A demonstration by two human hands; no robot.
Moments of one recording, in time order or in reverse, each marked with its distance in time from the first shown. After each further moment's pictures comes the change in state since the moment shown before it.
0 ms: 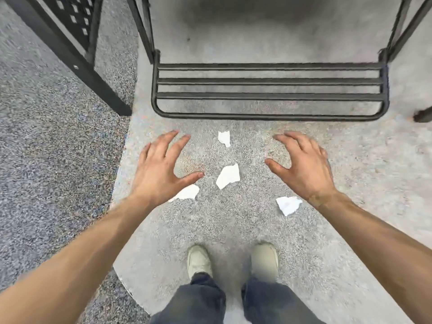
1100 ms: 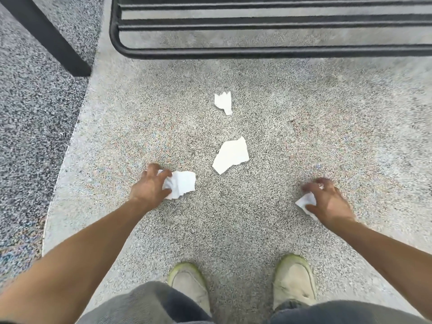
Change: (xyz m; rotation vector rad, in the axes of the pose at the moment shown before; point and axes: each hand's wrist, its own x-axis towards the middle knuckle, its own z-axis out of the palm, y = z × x) left_hand -0.026 -0.154 0.354 0.091 -0.464 -0.315; right_hand -0.095 0.191 0.325 -0.123 -0.385 0.382
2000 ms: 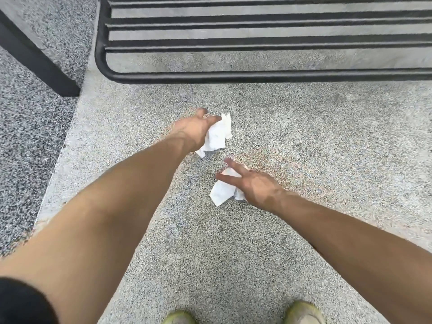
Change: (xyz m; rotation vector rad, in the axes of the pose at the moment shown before) left_hand 0.159 0.132 -0.132 0.192 0.169 0.320; right_hand 0.092 -0.182 -0.047 -0.215 -0.154 -0.677
